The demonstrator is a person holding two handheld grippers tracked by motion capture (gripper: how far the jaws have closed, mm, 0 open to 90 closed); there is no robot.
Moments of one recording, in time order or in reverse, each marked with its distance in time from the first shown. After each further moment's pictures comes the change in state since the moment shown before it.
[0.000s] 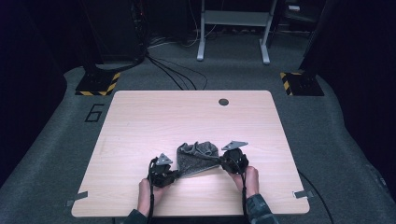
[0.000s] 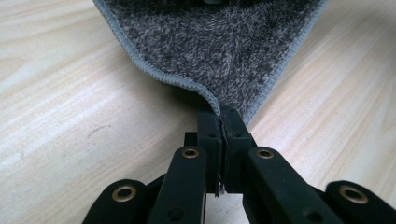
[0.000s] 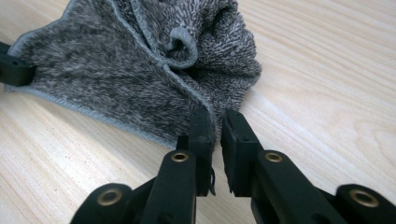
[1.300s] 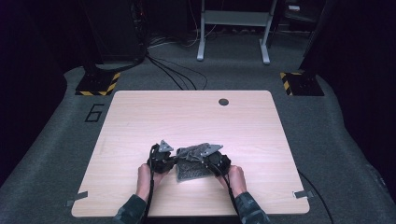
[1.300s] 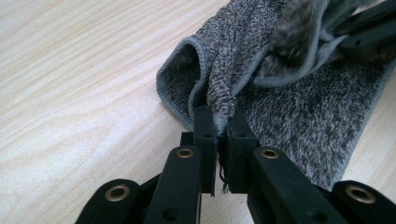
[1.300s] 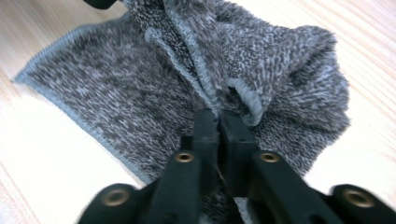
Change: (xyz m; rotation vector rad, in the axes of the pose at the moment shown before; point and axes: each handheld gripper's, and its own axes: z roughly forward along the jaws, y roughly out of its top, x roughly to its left) left arm 0.025 0.037 0.004 0.001 0.107 0.084; right arm 0.046 0.019 0.027 0.060 -0.001 -0.230
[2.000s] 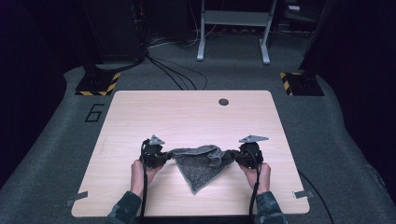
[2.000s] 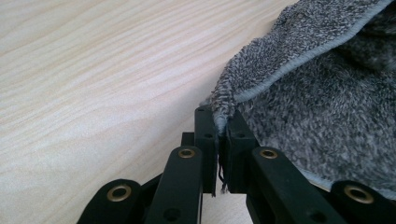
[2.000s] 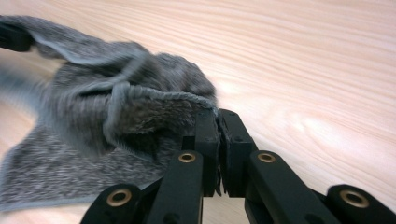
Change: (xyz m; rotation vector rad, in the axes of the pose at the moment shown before) left arm 0.025 0.005 -0.015 0.010 0.002 -0.077; right arm -0.079 -0.045 -0.054 -0.138 0.001 0.381
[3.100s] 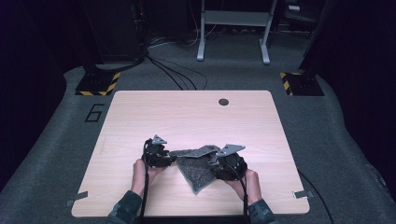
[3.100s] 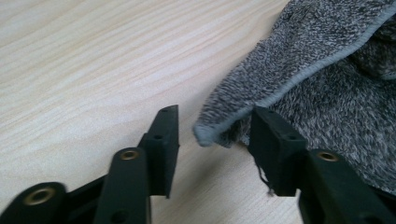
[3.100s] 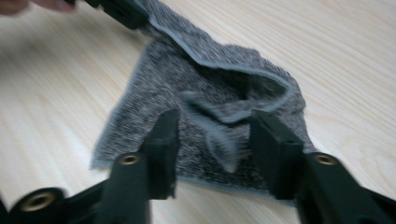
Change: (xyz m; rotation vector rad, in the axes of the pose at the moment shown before) left arm -0.001 0.002 0.007 0.030 0.003 0.008; right arm 0.082 0.008 -0.015 0.063 0.042 -0.277
